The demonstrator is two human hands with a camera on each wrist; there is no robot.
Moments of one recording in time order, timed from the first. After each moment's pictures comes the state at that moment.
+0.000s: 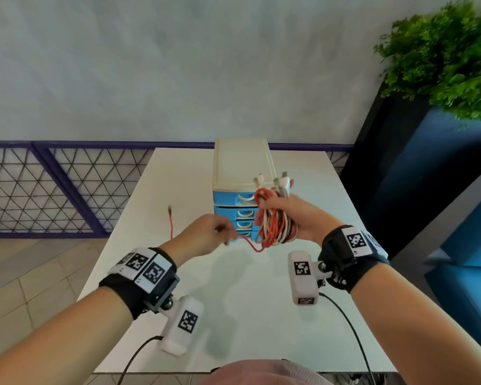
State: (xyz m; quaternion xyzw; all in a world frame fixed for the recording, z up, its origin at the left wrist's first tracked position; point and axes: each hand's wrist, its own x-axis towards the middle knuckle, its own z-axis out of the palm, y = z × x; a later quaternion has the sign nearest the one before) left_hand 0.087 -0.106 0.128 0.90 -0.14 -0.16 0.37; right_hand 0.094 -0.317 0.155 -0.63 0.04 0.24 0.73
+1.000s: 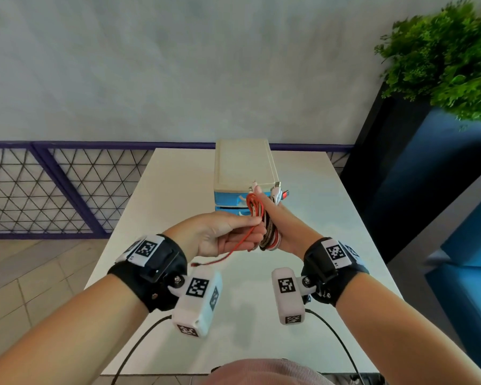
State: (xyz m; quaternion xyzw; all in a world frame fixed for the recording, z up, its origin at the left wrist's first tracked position) left_hand 0.081 -0.134 0.167 0.63 0.08 -0.39 0.67; right_hand 0.091 -0.287 0.135 -0.63 0.02 0.21 0.75
